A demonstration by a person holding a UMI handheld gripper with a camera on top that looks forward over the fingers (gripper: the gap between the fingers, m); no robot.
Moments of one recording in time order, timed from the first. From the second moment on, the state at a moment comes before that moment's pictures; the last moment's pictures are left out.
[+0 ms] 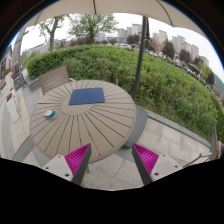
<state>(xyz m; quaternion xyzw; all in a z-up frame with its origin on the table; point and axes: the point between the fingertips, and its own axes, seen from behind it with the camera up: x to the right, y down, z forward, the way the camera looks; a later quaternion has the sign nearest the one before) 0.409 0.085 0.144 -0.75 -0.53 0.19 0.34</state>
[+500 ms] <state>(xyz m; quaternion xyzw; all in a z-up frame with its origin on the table) 0.338 -0.017 0.112 -0.72 -0.58 0.22 0.30</state>
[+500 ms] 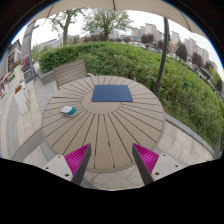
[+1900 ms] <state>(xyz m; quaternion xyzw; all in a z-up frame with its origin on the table) 0.020 -0.138 -0.010 -0.66 -0.61 0.27 0.35</state>
